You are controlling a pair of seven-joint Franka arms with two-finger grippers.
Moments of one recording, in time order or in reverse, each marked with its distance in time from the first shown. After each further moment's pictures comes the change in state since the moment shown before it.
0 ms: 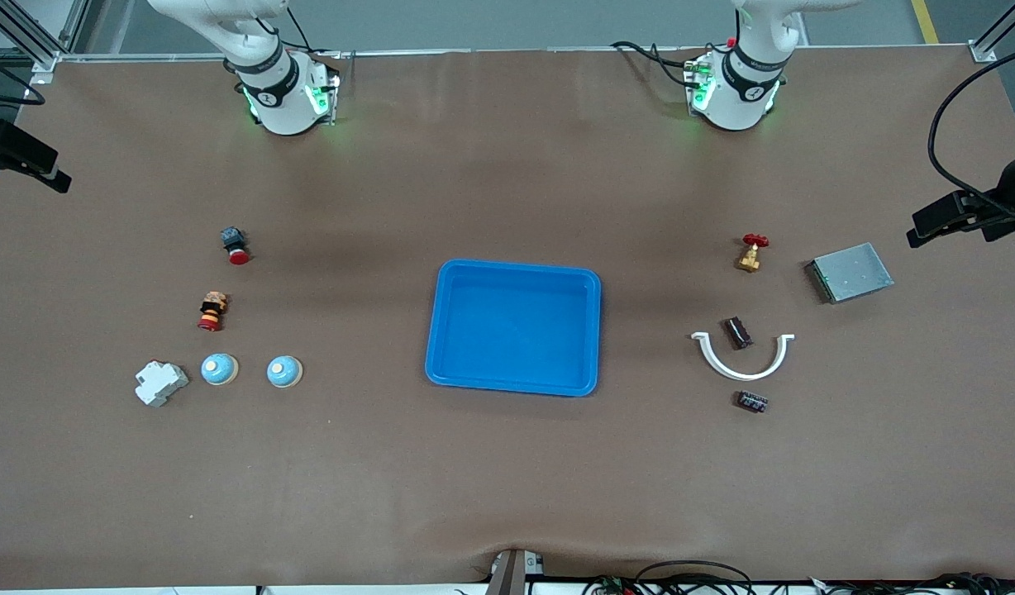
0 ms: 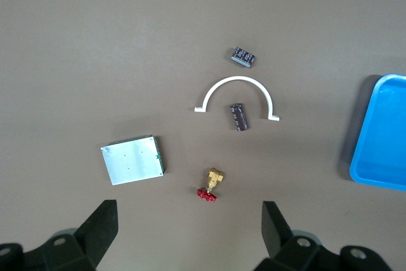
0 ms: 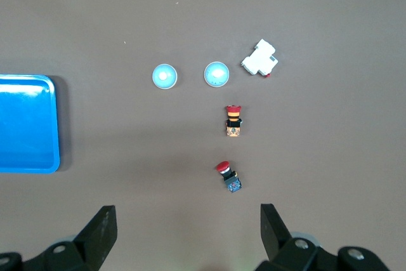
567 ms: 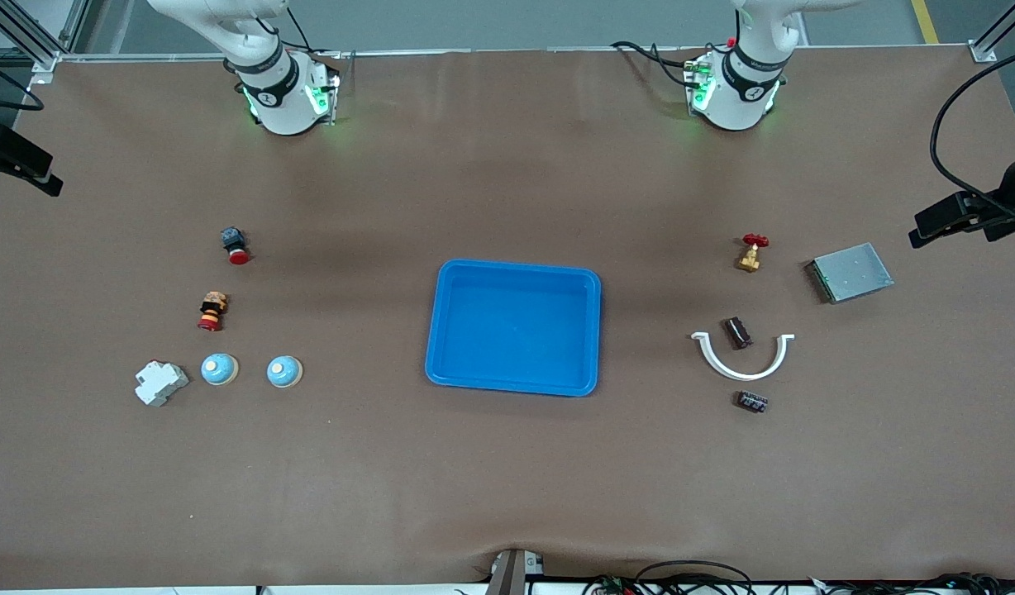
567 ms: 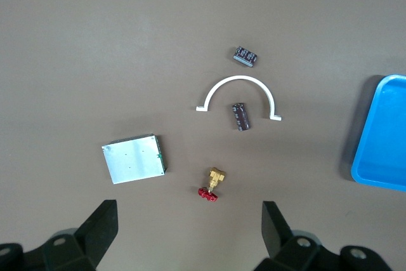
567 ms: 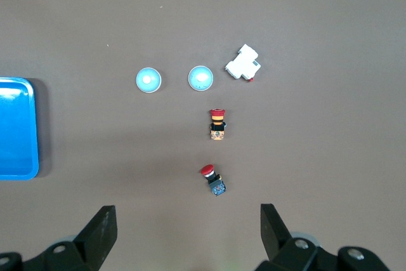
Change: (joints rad) left arm 0.006 0.000 0.001 -0.003 0.000 0.000 0.000; right arm 0.003 0.000 0.008 -0.001 -0.060 0.008 0.000
